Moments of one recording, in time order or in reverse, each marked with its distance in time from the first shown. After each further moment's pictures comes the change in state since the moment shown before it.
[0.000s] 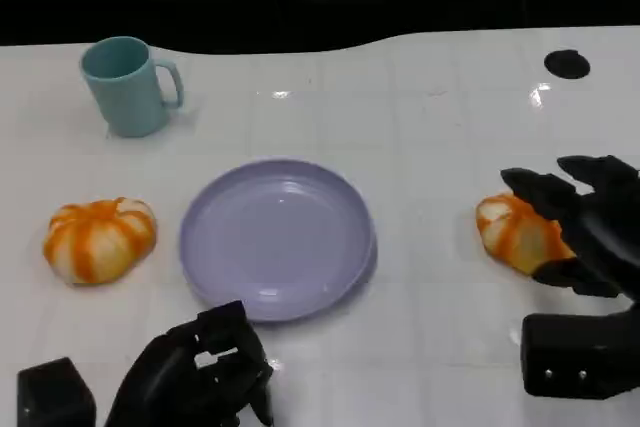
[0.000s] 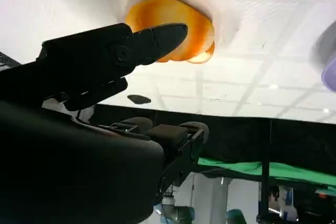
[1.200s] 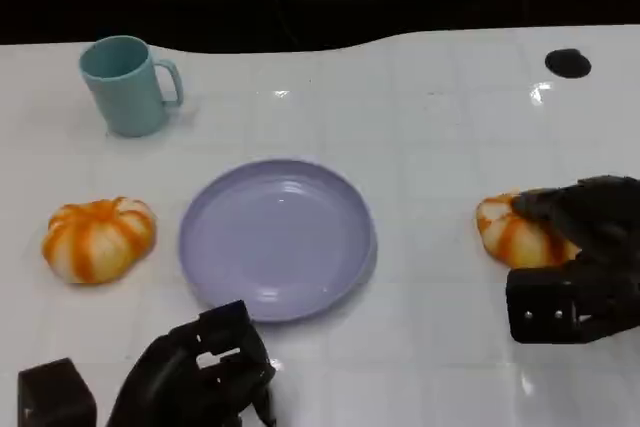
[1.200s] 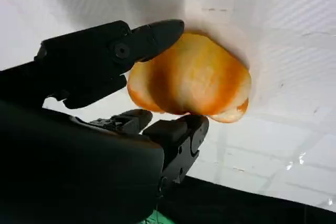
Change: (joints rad) left arm 0.014 -0.003 -0.004 -0.036 -0.001 0.019 0.004; right arm -0.274 0.024 0.175 0.442 0.058 0.011 0.086
